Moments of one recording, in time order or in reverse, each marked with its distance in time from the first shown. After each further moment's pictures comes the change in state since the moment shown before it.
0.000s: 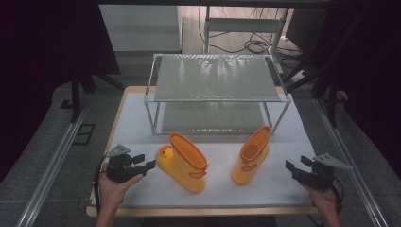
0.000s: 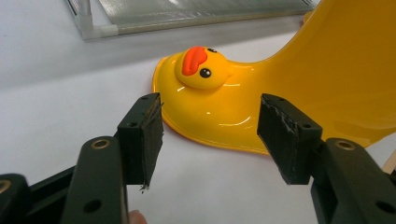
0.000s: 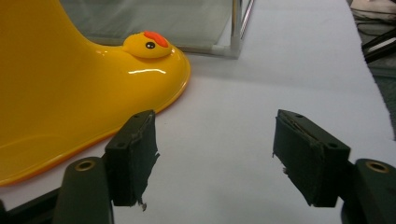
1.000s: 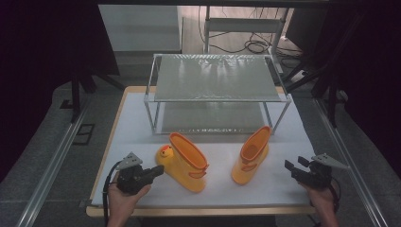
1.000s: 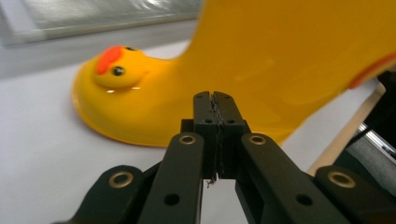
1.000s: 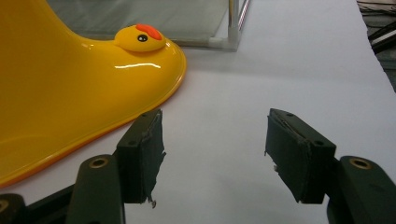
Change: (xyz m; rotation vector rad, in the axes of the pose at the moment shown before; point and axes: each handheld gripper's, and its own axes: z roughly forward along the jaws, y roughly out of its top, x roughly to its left) left arm -0.057 -0.009 0.000 -0.014 -0.078 0.068; right arm -0.003 -0.006 0.009 0.007 0.001 0.027
